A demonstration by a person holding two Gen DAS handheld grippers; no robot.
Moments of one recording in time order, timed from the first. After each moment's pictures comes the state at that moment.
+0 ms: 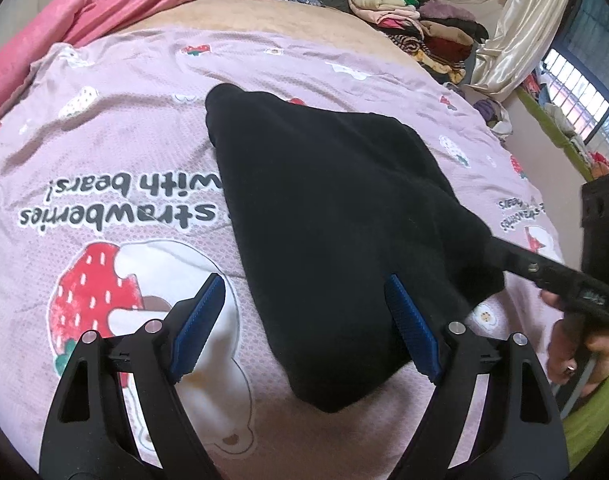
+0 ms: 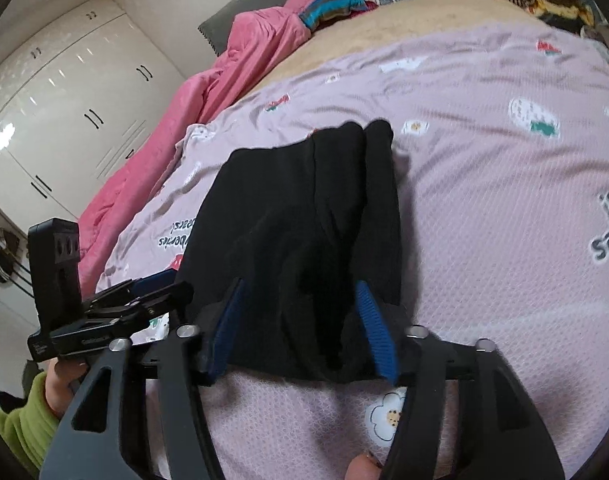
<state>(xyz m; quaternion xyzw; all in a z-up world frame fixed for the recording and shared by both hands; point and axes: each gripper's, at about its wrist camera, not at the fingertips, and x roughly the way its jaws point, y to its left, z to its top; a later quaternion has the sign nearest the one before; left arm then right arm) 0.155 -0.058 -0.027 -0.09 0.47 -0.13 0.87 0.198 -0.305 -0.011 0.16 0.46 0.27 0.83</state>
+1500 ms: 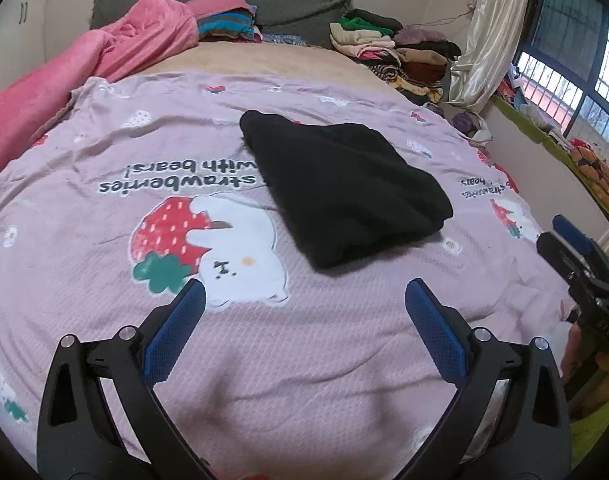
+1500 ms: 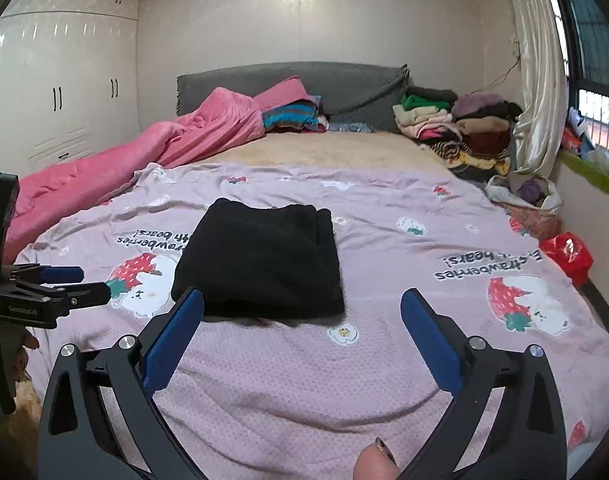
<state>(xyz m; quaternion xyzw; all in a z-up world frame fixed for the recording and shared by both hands) 0.022 -0.021 0.005 -0.05 0.39 -0.13 0.91 -0.004 -0.270 0.055 -0.03 0.25 0.08 0.96</state>
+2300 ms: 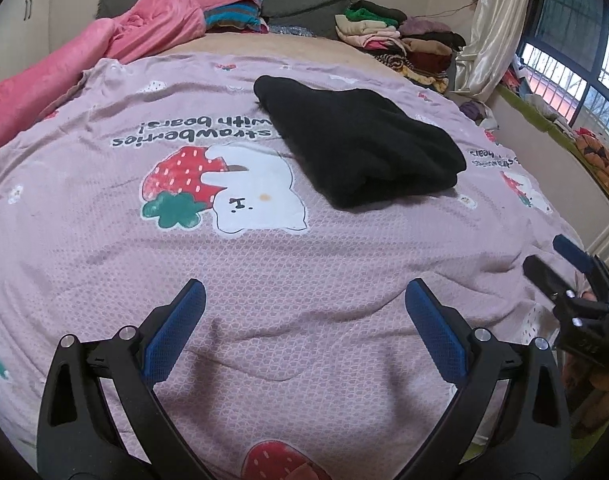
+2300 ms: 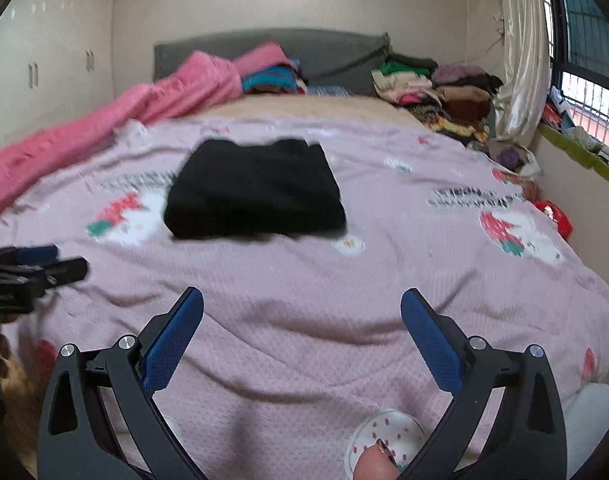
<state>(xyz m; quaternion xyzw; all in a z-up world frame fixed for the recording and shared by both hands) -0.007 -0.013 -0.037 -0.05 0.40 -0.12 0.91 -0.029 -0.248 -0.008 -0.04 0.32 0.02 0.94</state>
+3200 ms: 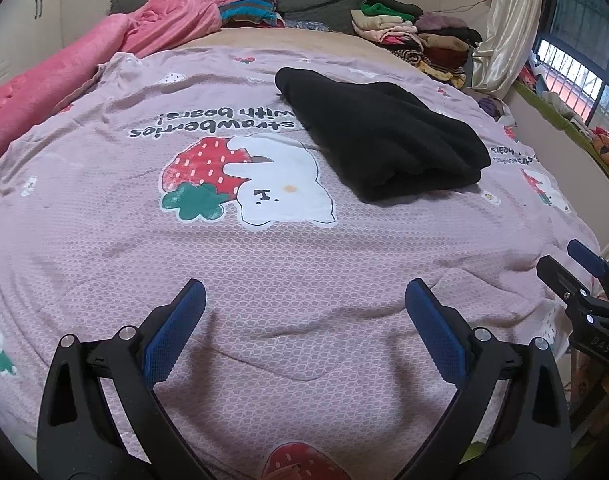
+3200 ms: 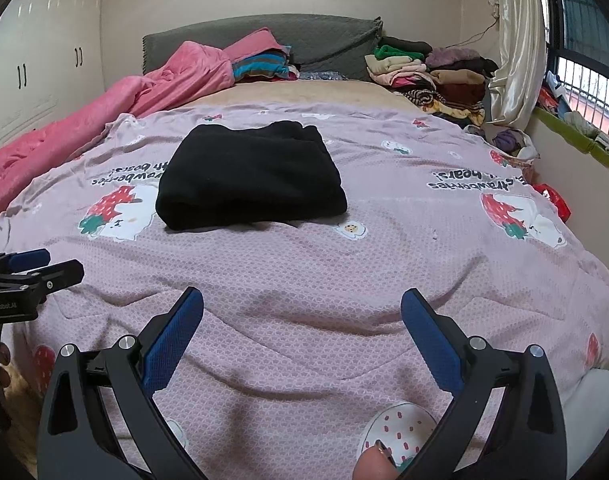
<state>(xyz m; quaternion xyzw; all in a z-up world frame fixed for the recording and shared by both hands) -0.003 -0.005 -0.042 -0.04 0.41 -0.09 0.91 -0.025 -0.247 -0.014 -0.03 0.34 0.02 0.94</state>
